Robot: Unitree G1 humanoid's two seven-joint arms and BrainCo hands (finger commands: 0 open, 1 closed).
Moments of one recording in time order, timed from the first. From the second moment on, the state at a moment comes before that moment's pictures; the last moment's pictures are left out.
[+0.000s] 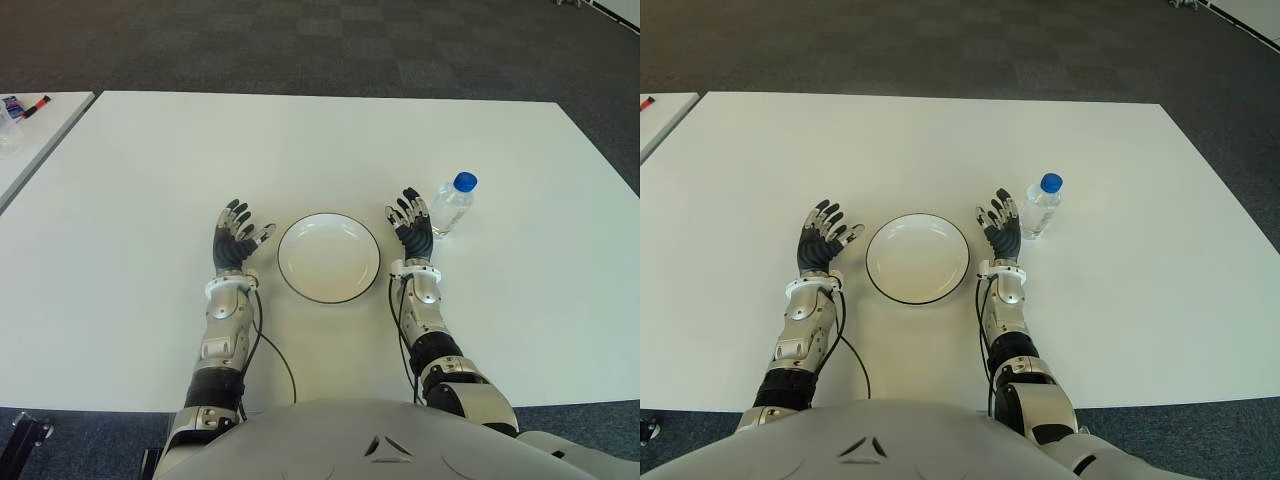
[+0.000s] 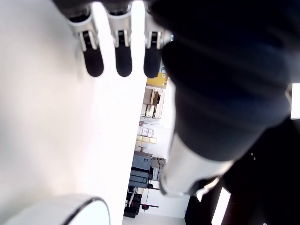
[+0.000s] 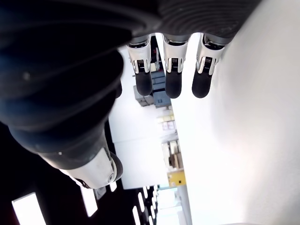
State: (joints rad) left arm 0.05 -0.07 0.06 0.28 -0.12 -0.19 0.17; right arm -0.26 0.07 -0.10 0.84 0.11 -0.57 -0.09
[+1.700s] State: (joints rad) left arm 0.05 -0.07 0.06 0.28 -0.12 -0.19 0.17; right arm -0.26 0.07 -0.10 0.84 0.08 -0.62 -0.10
